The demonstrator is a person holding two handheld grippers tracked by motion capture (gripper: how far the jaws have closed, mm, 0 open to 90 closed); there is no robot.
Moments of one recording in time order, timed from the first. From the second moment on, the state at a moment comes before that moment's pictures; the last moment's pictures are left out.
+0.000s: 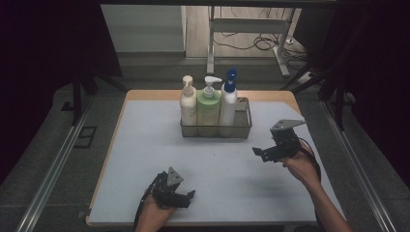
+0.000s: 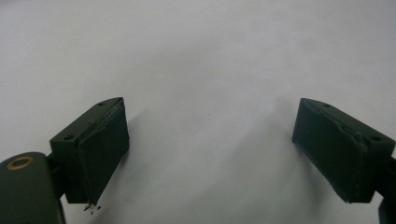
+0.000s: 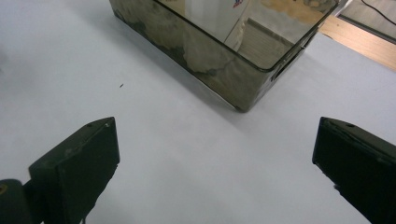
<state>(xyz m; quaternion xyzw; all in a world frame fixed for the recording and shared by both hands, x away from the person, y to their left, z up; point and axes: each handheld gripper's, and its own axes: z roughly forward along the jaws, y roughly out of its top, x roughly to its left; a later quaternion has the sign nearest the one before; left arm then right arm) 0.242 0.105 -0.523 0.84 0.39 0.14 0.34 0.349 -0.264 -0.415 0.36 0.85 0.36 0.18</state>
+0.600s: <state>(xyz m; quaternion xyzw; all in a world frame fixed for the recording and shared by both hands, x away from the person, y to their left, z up) 0.242 0.105 -0.523 0.84 0.39 0.14 0.34 0.317 -0.273 -0.444 0.34 0.85 0.36 0.17</state>
